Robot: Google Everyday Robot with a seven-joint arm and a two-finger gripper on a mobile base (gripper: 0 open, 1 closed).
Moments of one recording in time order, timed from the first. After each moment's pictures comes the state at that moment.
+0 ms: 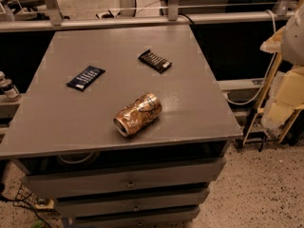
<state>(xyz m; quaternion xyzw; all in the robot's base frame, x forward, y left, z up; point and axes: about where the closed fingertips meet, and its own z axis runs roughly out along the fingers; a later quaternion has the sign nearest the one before) 0.438 -0.217 0.976 -0.60 0.78 -0.03 0.16</state>
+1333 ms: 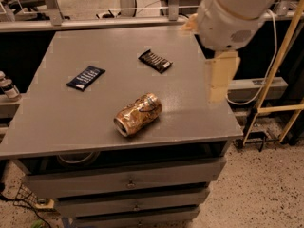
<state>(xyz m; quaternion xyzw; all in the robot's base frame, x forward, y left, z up) 0.484 -0.096 0.980 -0.78 0.60 -0.05 0.17</state>
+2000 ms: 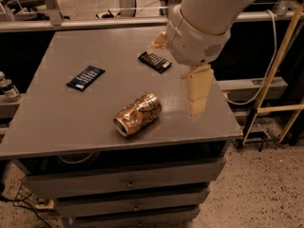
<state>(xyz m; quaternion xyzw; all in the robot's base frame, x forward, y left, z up) 0.466 -0.038 0.957 -0.85 0.50 -0.01 0.16</state>
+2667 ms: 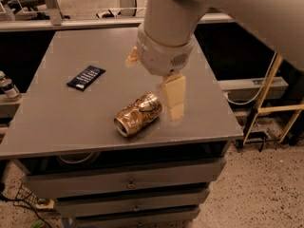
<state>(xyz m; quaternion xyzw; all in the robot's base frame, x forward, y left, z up) 0.471 -0.003 0.928 -0.87 0.47 -0.02 0.12</state>
